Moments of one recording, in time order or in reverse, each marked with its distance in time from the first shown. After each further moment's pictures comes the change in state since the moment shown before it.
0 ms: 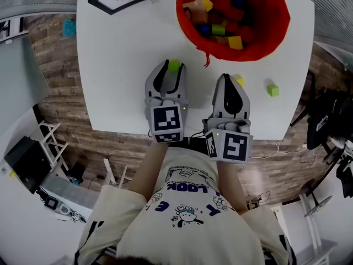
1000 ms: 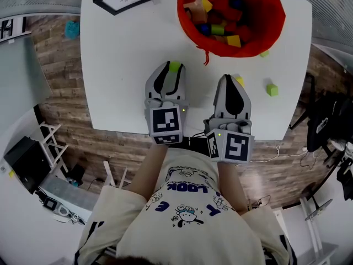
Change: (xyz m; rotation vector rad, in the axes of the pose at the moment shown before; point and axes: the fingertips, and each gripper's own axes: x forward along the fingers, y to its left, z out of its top) left arm -0.010 -0.002 0.009 -0.002 -0.037 -0.005; right arm -0.007 -0.001 0.007 0.012 -0.028 0.001
